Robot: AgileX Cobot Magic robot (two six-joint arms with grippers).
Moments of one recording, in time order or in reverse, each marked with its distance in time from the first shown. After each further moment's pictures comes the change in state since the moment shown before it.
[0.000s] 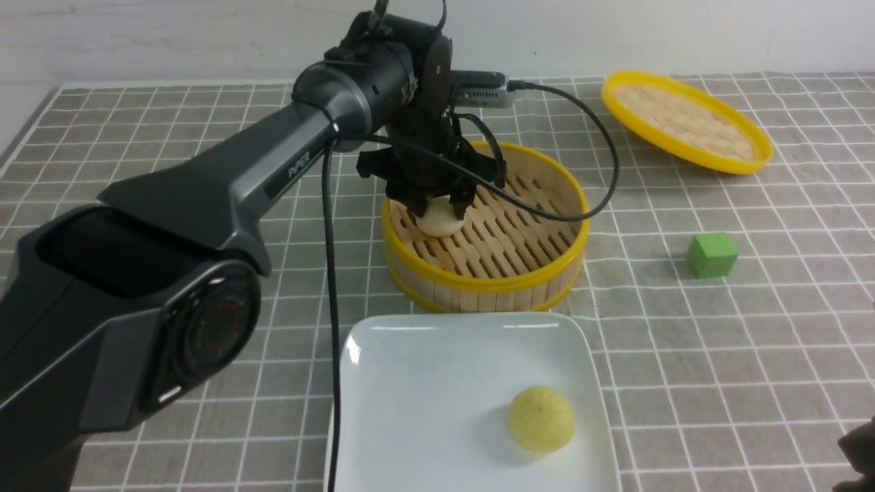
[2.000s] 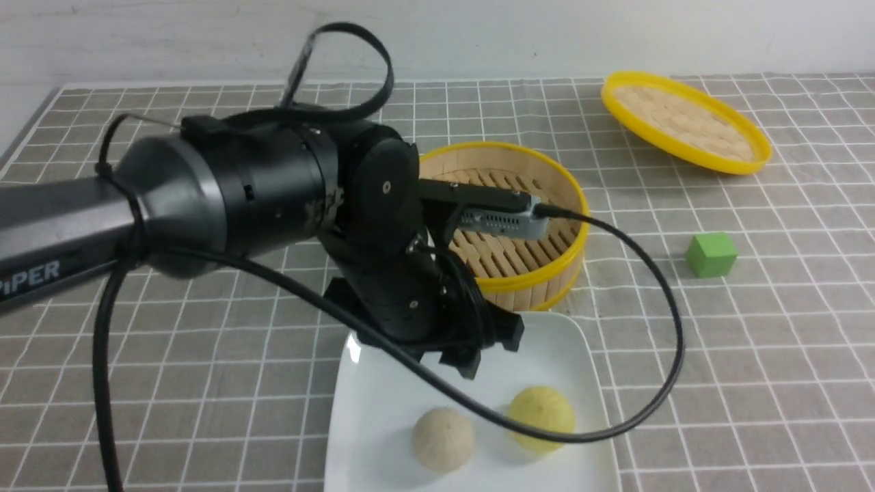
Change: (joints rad) right arm 0.000 -0.847 0.178 -0.029 -0.186 0.080; left arm -0.197 -0.684 0.951 -0.131 -0.193 0.058
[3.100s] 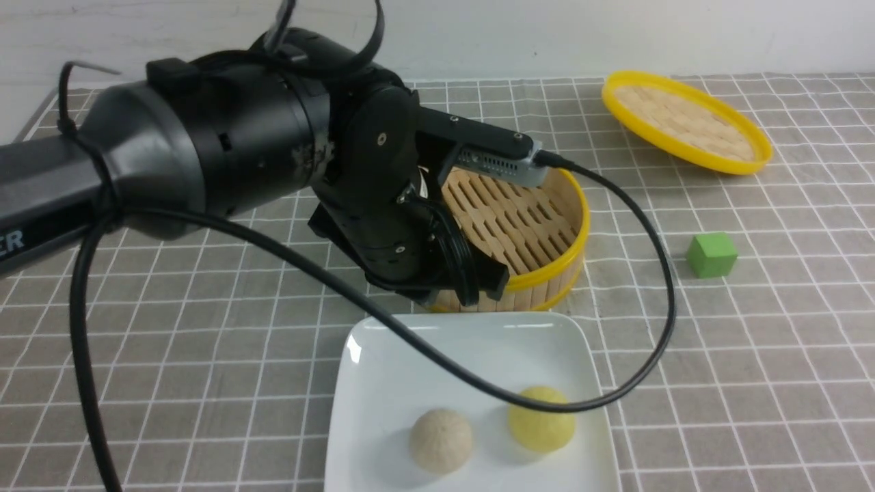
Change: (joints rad) right arm 0.000 -0.010 0.271 -0.007 -0.363 -0.006; left arm 0.000 -0.018 -0.094 0.177 0.029 -0.002
